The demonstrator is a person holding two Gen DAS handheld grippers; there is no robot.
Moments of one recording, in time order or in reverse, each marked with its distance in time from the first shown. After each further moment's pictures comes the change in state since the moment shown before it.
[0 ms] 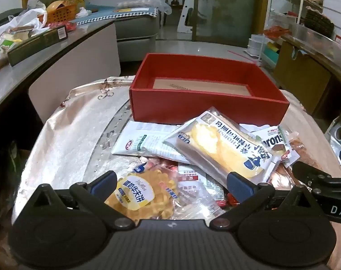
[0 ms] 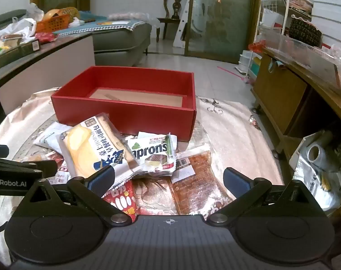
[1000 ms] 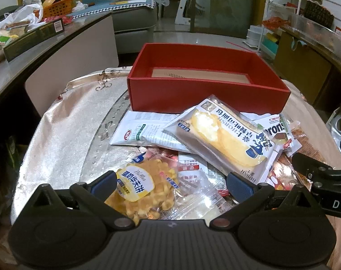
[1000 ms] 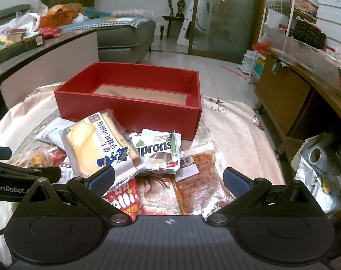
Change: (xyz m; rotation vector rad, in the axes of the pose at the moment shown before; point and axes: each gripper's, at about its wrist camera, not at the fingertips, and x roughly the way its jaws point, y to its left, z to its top) left arm 0.006 0.000 -0.005 0.018 0.054 0.003; right arm 0.003 0.006 0.001 -0.025 0.017 0.008
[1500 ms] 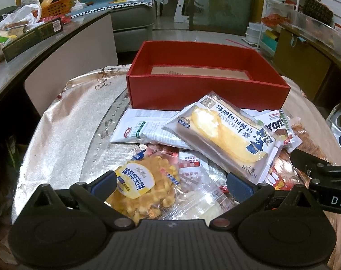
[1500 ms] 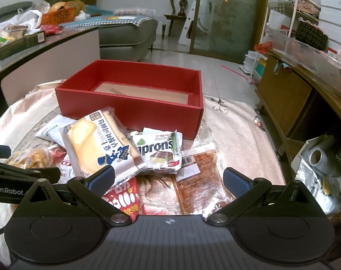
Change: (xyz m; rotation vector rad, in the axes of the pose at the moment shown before) left arm 0.000 0.000 -0.001 0.014 0.011 0.000; right arm 0.002 0.002 0.000 -0.017 0.005 0.000
